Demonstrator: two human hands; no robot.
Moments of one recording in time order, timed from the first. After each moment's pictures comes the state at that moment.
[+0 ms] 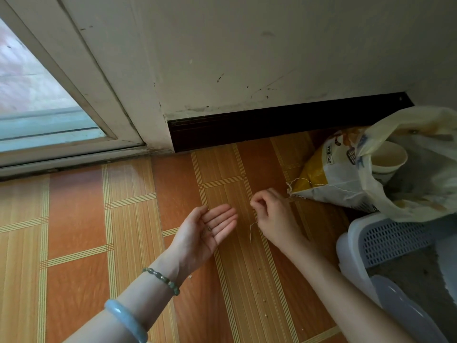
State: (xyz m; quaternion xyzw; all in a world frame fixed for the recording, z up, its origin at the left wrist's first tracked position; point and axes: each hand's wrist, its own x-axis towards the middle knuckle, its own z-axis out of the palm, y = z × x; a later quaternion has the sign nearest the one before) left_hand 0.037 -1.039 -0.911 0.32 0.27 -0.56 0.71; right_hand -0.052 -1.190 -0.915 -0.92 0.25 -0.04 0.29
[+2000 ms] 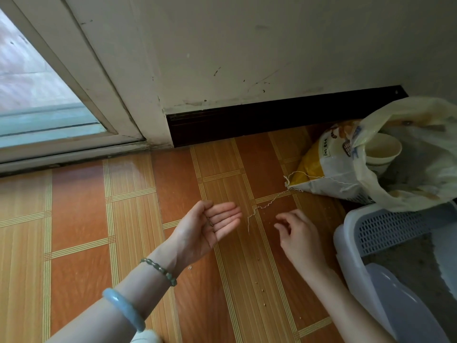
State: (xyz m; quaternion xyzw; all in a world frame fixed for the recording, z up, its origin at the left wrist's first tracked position) left_hand 0.033 -1.037 -0.897 0.34 0.24 -0.60 0.69; right_hand -0.121 -1.188 -0.919 -0.91 0.35 -0.03 0.24
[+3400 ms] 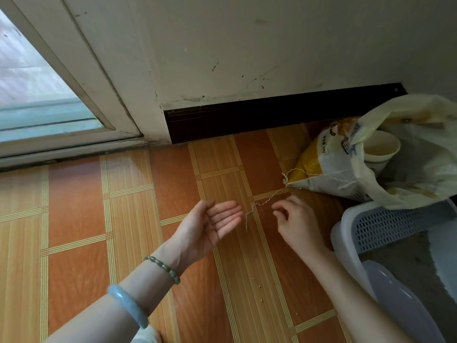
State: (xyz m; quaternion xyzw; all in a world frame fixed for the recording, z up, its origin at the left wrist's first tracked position) left_hand 0.025 -1.042 -0.901 0.34 0.24 -0.60 0.69; right_hand -0.105 -1.206 -0.912 -0.92 0.31 -0.02 0.24
